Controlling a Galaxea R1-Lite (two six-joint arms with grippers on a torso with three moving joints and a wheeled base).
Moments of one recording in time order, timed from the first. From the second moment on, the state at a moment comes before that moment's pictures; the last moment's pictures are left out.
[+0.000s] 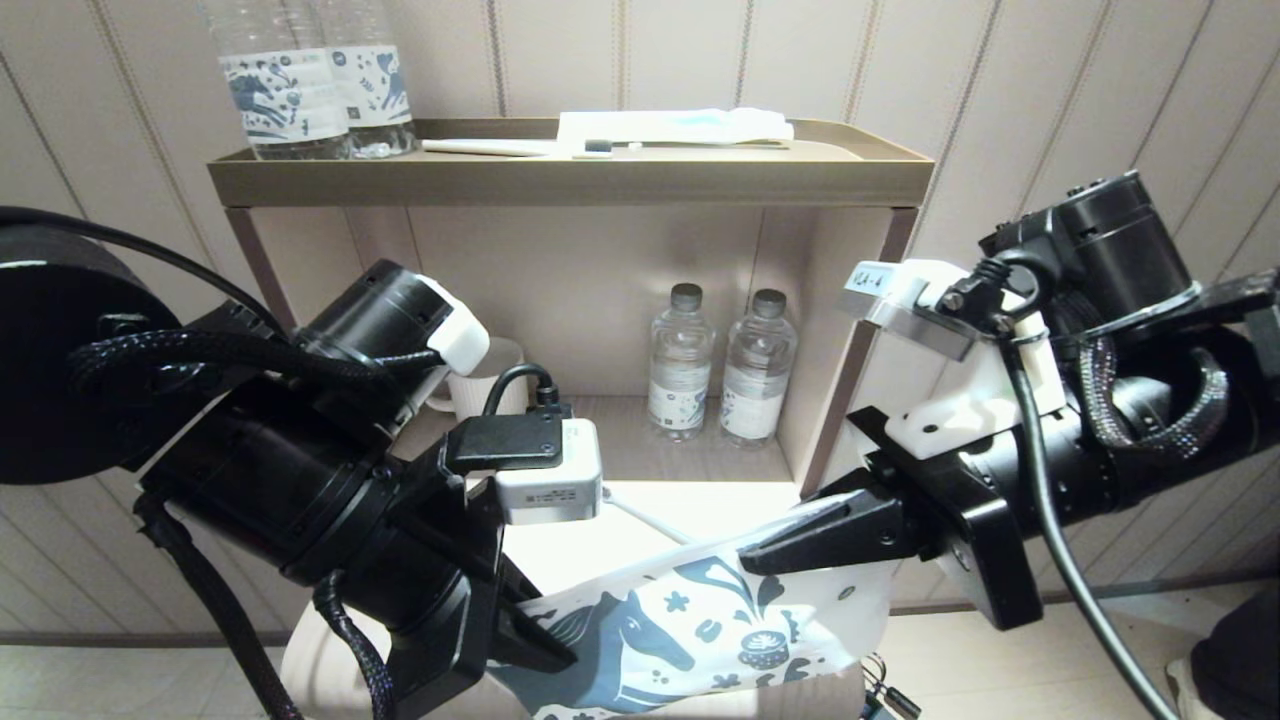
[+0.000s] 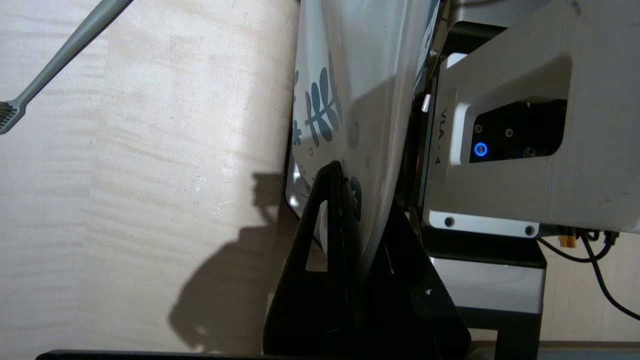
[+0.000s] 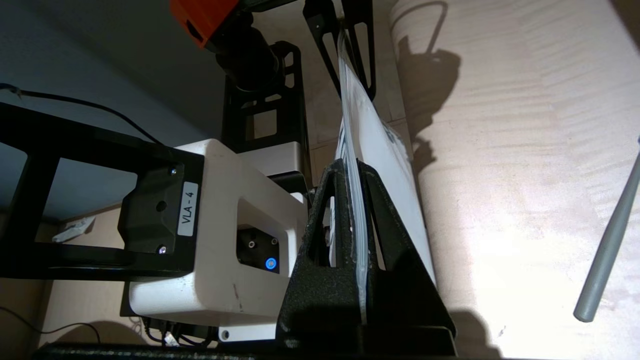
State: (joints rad) left arm -0.72 1.65 -1.29 0.70 -0.50 0.64; right arm 0.56 1.54 -1.23 0.33 0.92 -0.27
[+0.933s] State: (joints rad) left arm -0.69 1.69 -1.28 0.56 -0.54 0.63; right arm 0.56 1.54 -1.22 0.33 0.92 -0.29
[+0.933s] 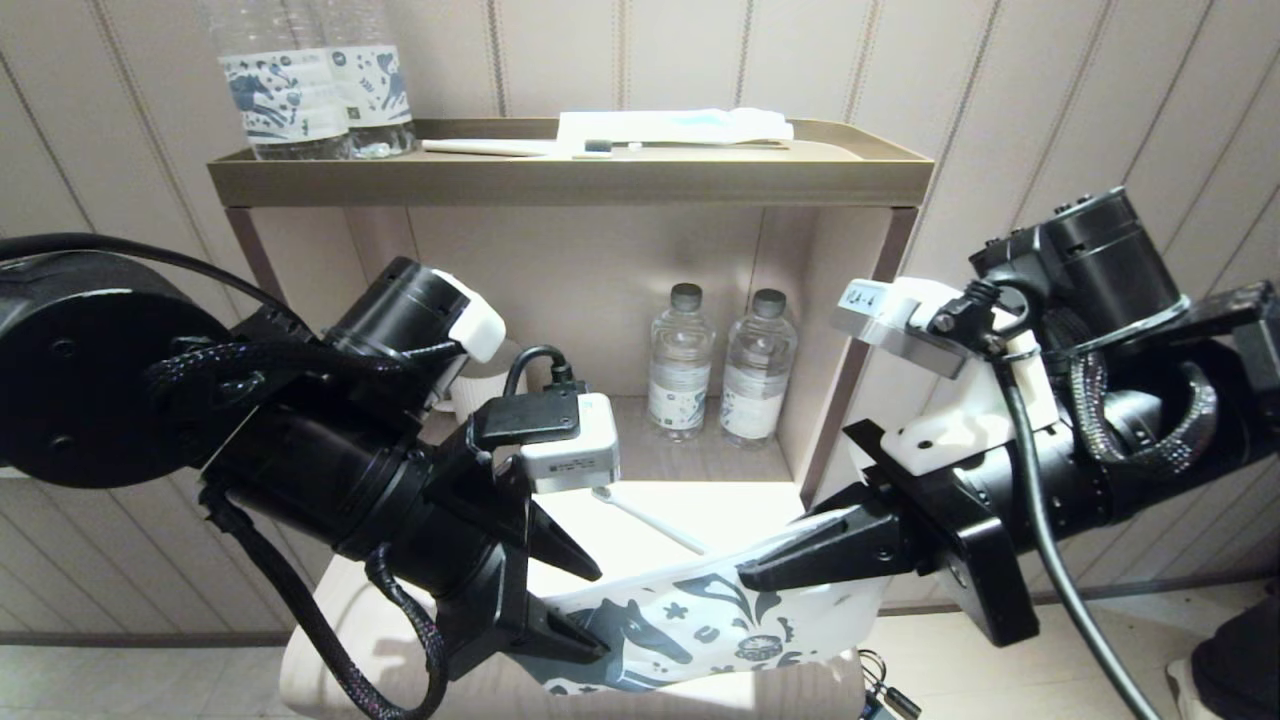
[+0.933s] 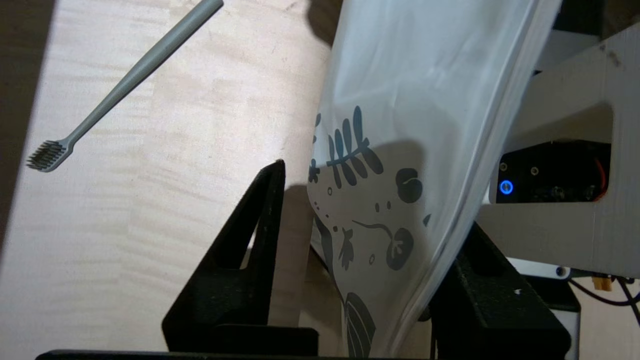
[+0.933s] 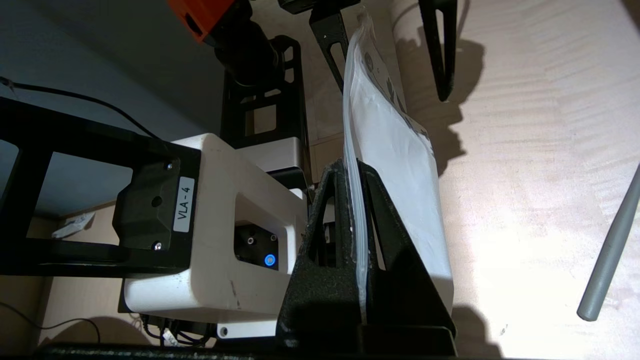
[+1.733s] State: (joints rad) left arm -0.48 1.67 -1.21 0.53 -0.74 0.48; right arm 0.50 1.49 -1.22 0.31 0.92 -0.26
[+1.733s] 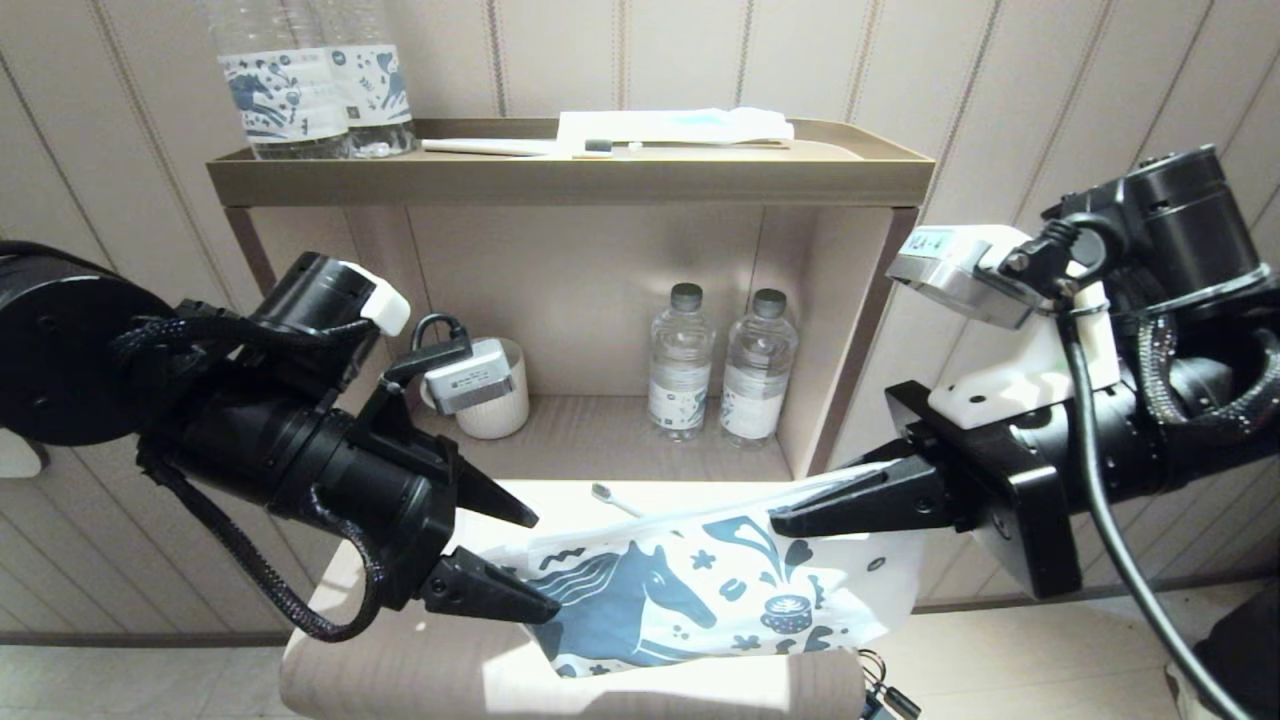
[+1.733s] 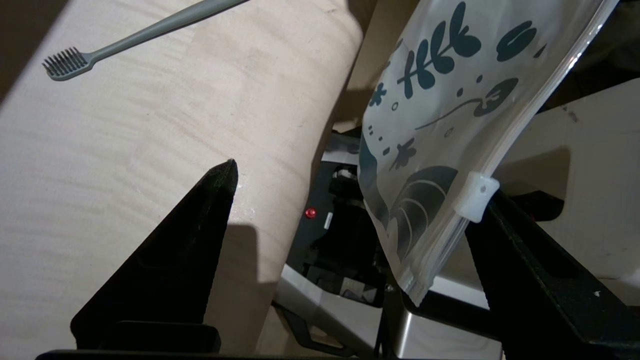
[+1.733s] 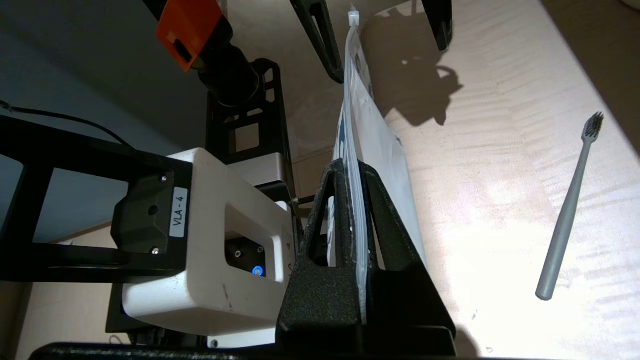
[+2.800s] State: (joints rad) left arm -0.45 1.45 -0.84 -0.14 -0.80 -0.05; right arm 0.49 1.38 -1.17 0.31 0.94 -0.20
